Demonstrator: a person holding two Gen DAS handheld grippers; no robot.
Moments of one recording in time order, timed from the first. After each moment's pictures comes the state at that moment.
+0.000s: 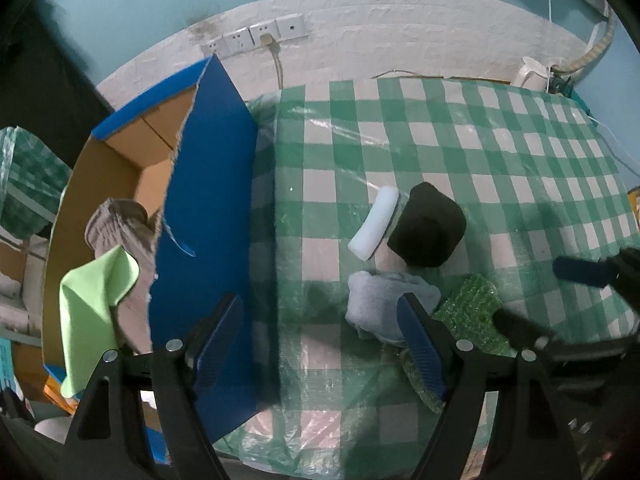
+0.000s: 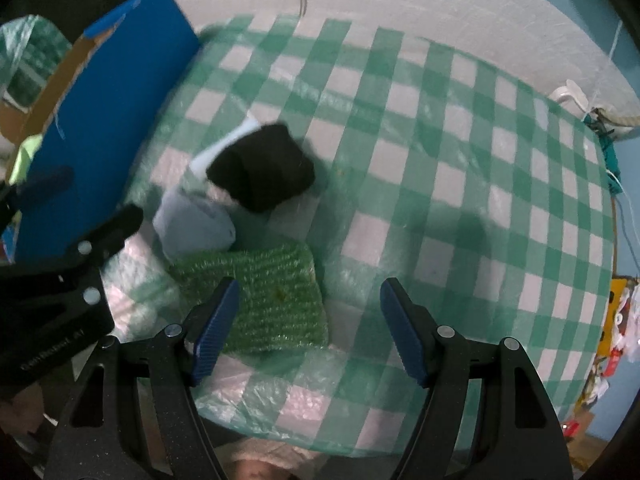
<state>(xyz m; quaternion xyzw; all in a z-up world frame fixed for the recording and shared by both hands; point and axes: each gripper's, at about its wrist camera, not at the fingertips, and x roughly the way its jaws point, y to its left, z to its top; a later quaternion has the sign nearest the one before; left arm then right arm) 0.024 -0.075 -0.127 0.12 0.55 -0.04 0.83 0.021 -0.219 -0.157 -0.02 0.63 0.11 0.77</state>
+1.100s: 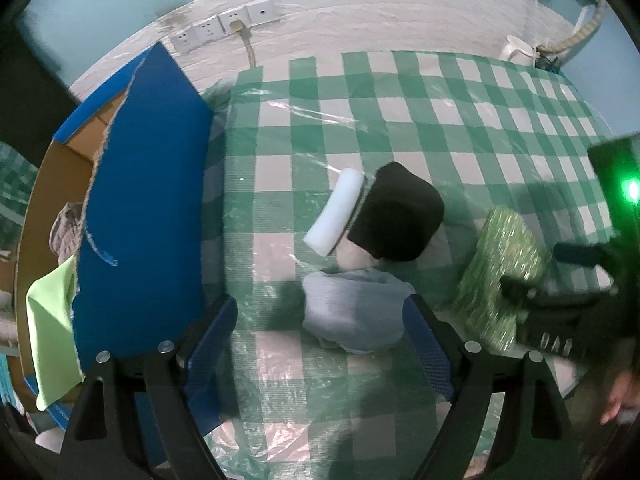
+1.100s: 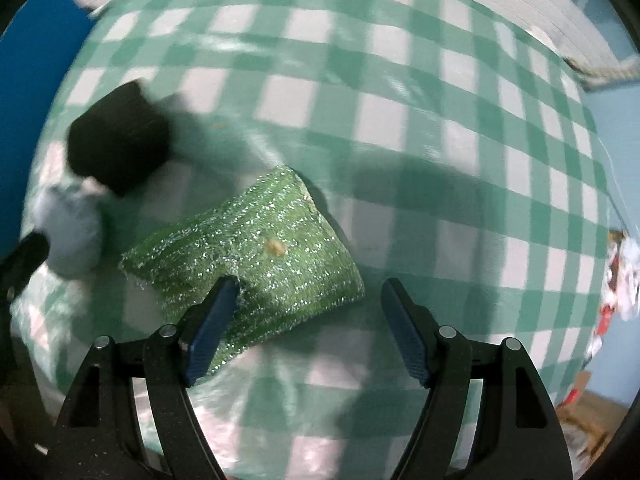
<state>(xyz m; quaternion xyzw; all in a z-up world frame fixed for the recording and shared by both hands) 0.032 -0.100 -0.155 0.12 0.57 -0.07 0.81 0.031 -0.293 -0.219 -0.01 0.68 0.01 0.74</state>
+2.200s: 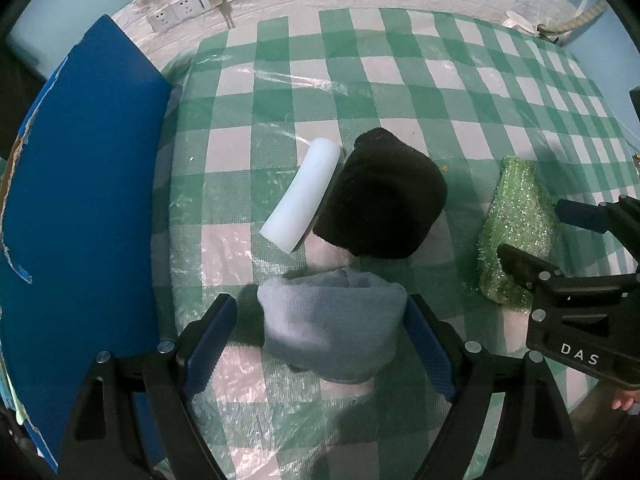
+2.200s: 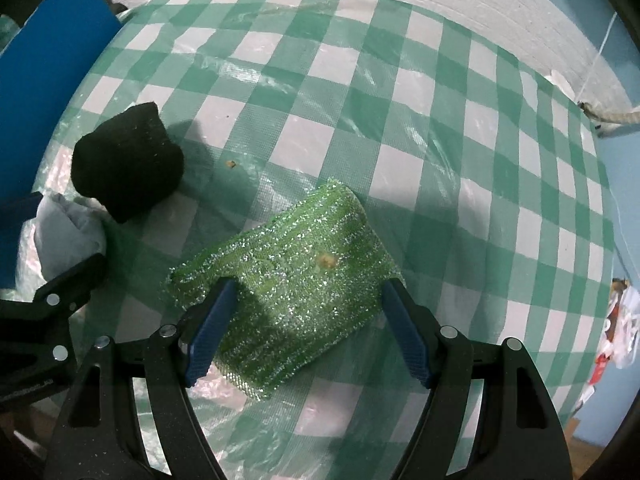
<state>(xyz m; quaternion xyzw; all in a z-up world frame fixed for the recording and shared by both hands) 0.048 -0.114 -0.196 0.13 0.61 -0.08 0.78 0.044 -0.245 -0.237 -0.04 0.64 0.07 0.77</state>
